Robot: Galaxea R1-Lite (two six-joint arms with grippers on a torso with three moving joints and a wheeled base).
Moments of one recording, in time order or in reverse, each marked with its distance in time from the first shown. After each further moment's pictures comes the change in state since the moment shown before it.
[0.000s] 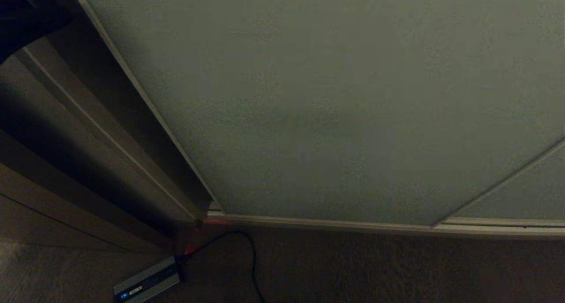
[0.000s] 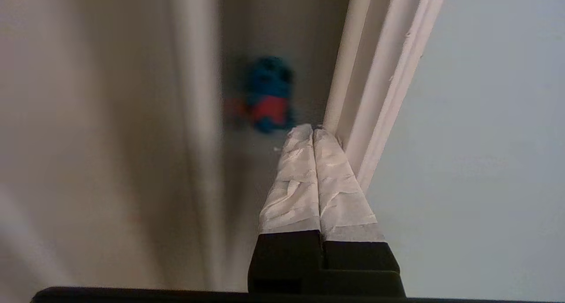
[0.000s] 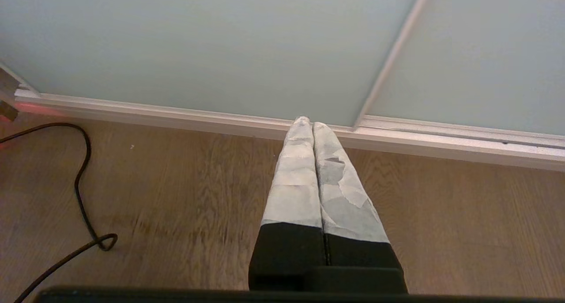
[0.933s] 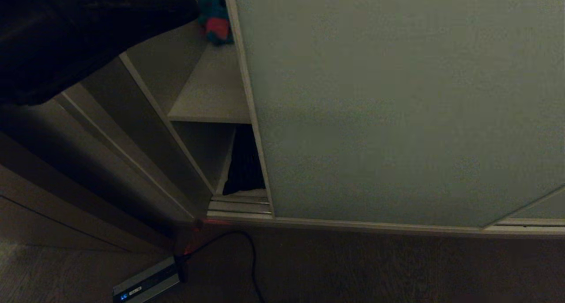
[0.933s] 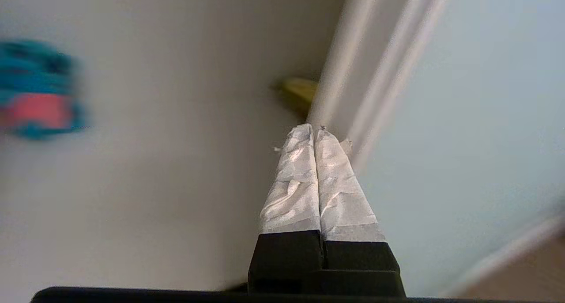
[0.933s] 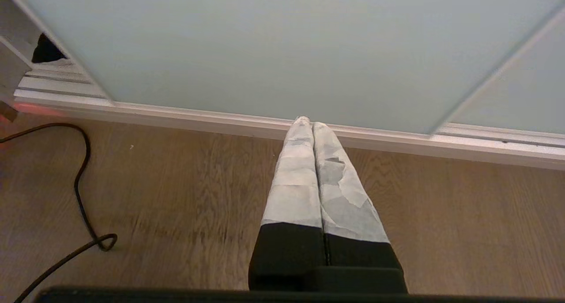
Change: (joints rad) left arm -0.459 0.106 -0.120 0.029 0.010 0.044; right arm 0.000 0.000 0.000 -0.001 0.000 0.000
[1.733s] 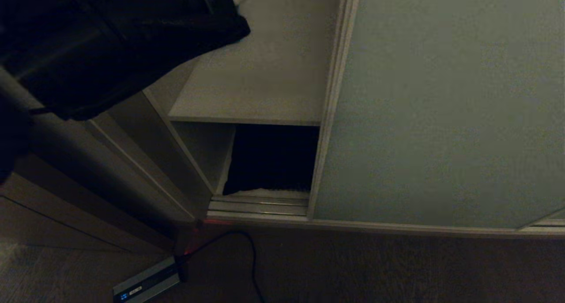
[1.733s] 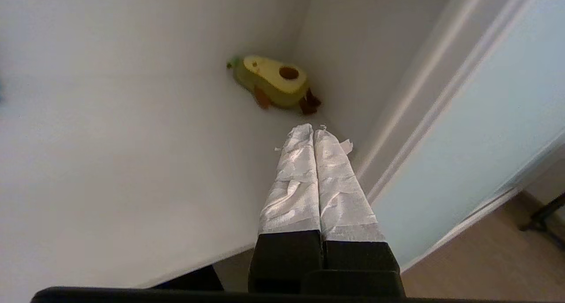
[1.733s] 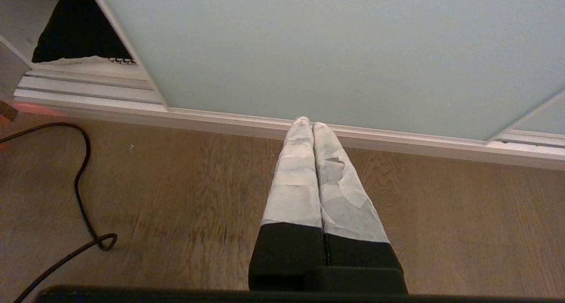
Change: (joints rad) left arm -0.119 0.056 -0.012 0.005 0.021 -0.028; right arm 0.000 0.000 0.000 0.000 0.000 0.000
